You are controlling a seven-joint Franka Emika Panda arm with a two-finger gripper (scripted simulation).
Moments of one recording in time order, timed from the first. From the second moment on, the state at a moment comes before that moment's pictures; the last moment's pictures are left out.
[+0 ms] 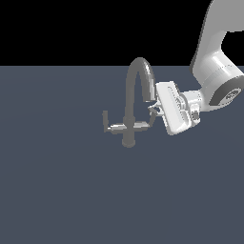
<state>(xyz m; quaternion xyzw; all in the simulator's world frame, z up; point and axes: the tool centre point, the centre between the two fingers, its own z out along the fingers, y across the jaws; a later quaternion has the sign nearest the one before) 0.015 -0.106 0.139 -0.72 0.24 0.29 0.58</state>
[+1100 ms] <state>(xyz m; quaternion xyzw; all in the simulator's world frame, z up) -0.028 -0.116 0.132 -0.73 0.23 0.28 0.58</state>
